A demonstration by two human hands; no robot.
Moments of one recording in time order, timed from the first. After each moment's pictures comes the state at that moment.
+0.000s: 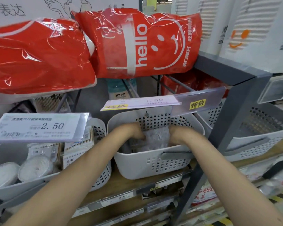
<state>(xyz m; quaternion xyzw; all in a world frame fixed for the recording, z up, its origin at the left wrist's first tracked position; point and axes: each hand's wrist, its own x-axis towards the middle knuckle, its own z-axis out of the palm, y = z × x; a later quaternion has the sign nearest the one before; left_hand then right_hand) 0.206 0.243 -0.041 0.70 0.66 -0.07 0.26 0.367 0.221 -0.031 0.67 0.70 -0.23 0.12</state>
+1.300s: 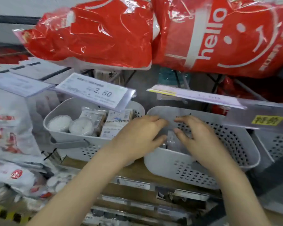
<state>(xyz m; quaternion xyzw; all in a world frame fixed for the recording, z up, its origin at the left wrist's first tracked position) 0.169 0.114 -0.007 0.76 0.63 0.15 0.01 0.338 0.182 -0.020 0.41 0.86 -0.18 -0.24</state>
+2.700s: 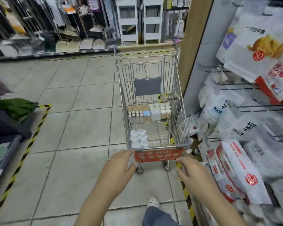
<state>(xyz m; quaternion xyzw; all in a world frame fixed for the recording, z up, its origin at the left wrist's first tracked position) -0.216 -0.572 -0.155 -0.06 0.96 0.28 0.03 -0.264 -0.331 -0.186 -0.13 0.96 -0.23 0.13</state>
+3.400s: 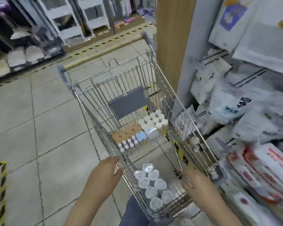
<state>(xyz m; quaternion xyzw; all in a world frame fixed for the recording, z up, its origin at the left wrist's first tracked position) -0.580 -0.729 -0.207 0.08 0.97 0.15 0.19 -0.498 -0.453 -0.264 0.08 0.92 -0.30 0.22</state>
